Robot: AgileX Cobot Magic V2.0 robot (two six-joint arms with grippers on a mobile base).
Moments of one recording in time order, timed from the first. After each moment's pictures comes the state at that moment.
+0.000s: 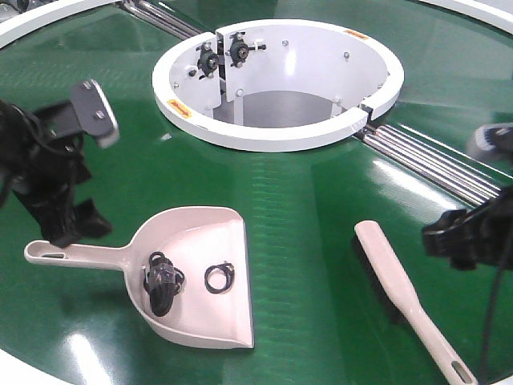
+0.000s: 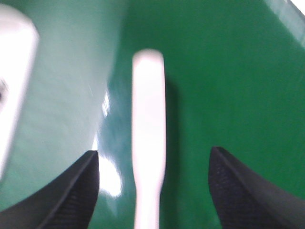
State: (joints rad) left arm -0.24 1.45 -1.31 -0.18 1.09 0.95; right arm 0.20 1.01 -0.84 0.05 0.76 0.02
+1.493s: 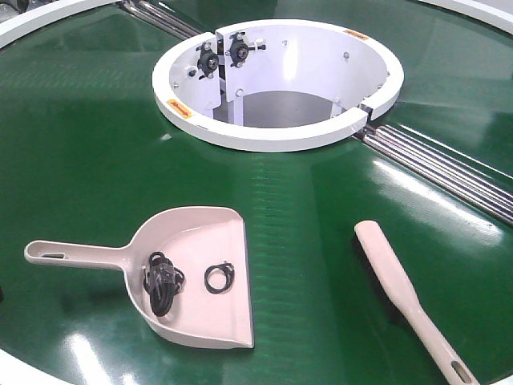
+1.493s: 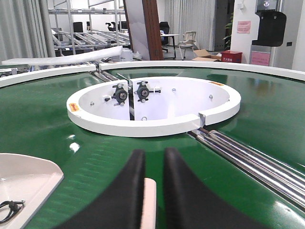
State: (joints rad) left arm -0.24 0.32 -0.18 -0.30 0.17 0.40; right arm 0.20 0.13 -0.14 0.02 0.10 -0.02
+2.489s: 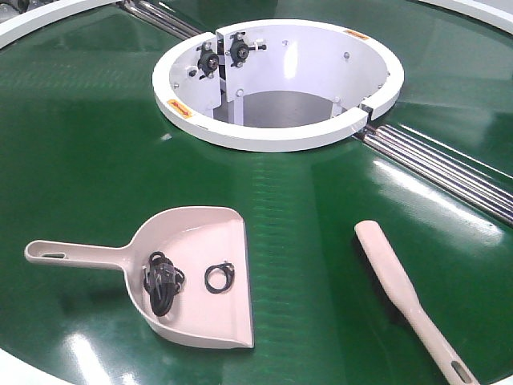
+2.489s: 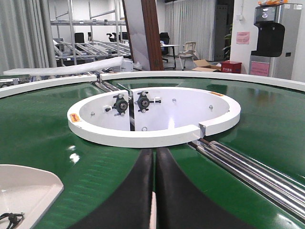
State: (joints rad) left arm -0.19 0.23 -0.06 -0.22 0.08 0.29; right arm 0.20 0.13 -0.14 0.02 0.06 -0.02
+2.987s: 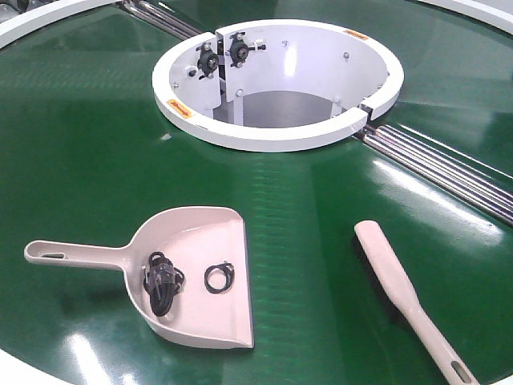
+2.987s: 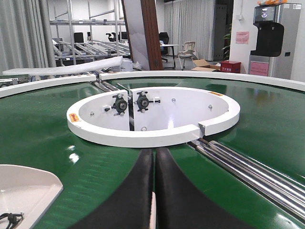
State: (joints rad) left arm 0.02 -0.01 0.03 -0.05 0.07 0.00; right arm 0.20 0.13 -0.14 0.02 0.06 -0.02
